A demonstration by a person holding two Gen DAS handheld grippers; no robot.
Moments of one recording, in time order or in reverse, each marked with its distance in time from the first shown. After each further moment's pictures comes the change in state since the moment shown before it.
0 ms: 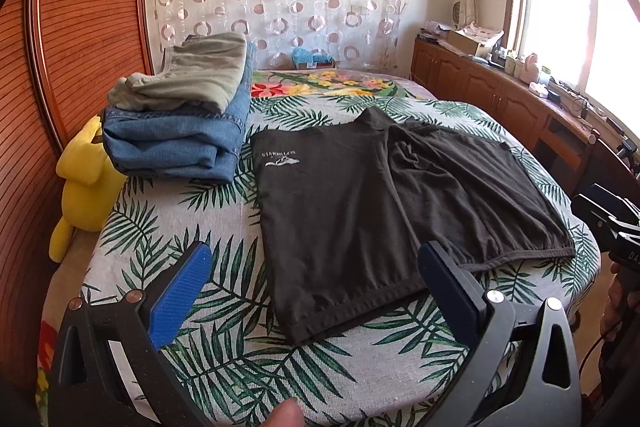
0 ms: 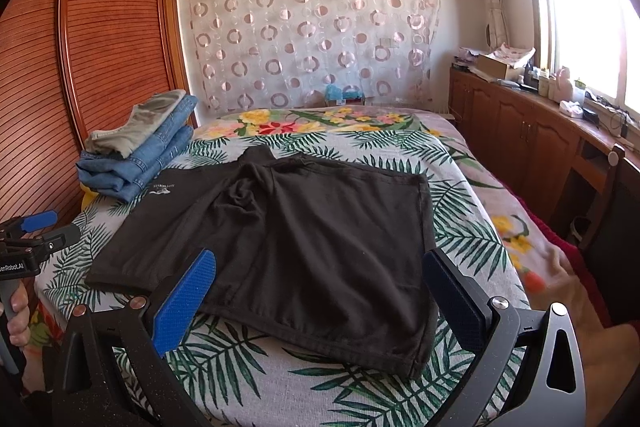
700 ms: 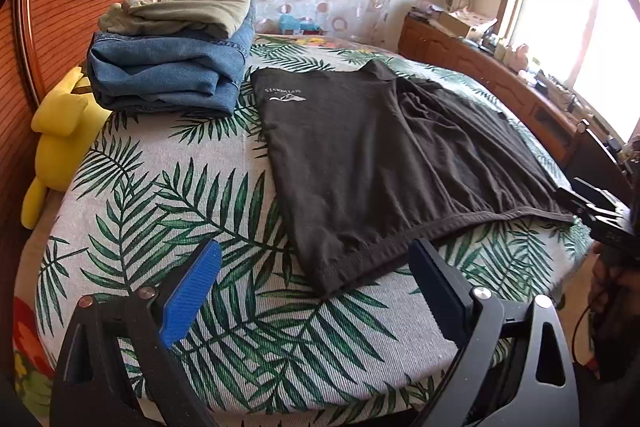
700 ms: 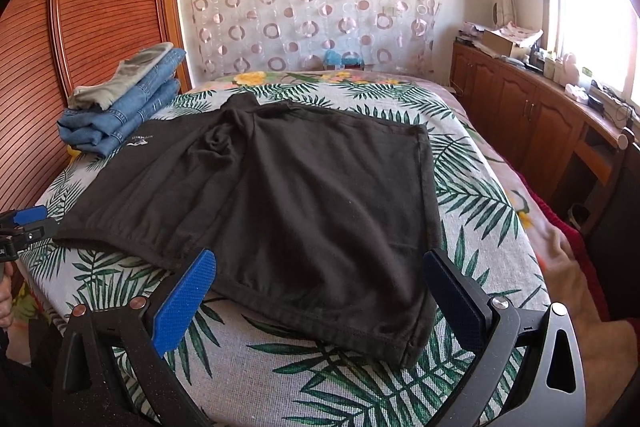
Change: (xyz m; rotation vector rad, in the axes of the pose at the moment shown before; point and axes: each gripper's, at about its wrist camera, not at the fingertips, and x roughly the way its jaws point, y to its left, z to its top) left arm 0.017 0.031 -0.038 -0.049 0.103 -0.115; right arm 0.012 -0.013 -0.003 -0.030 0.121 -0.016
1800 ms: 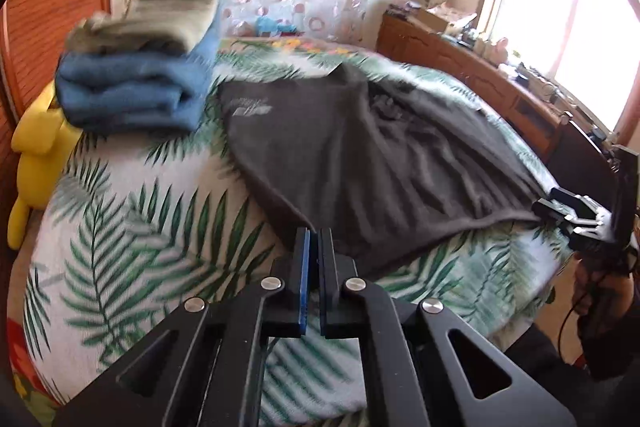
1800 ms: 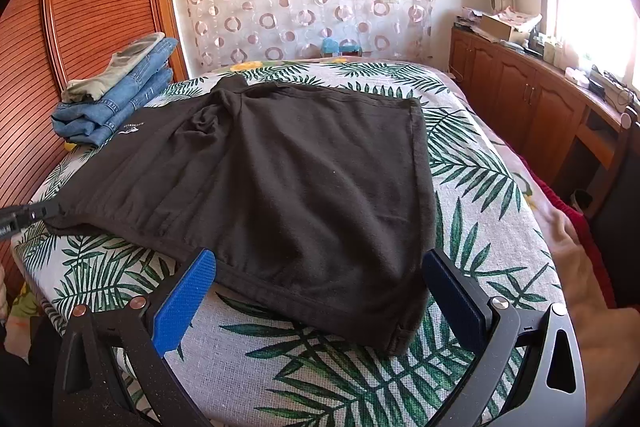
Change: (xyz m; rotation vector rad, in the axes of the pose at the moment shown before) left arm 0.005 -0.022 0.022 0.063 -0.003 -0.062; right arm 0.002 -0.011 -0.002 0.030 0.024 0.004
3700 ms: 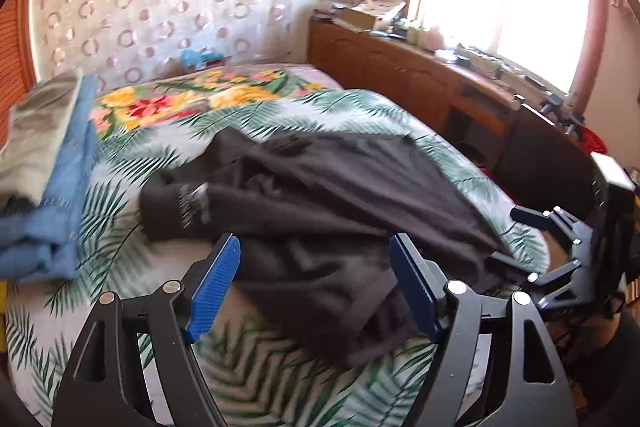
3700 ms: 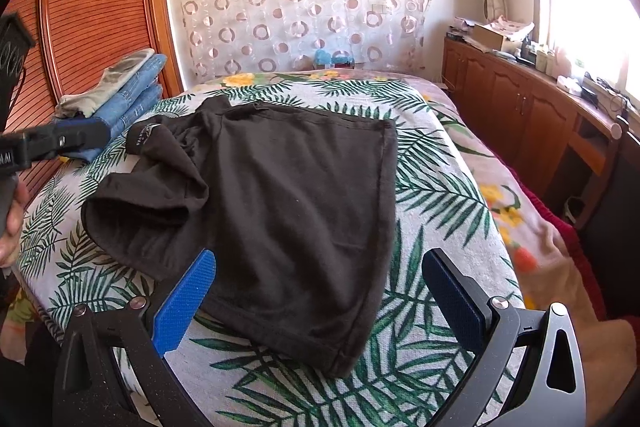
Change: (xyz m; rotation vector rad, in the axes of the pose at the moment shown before) left arm 0.047 -0.084 0.071 0.184 -0.022 -0.133; right arm -0.005 -0.013 0.010 0.002 -0.029 -0.014
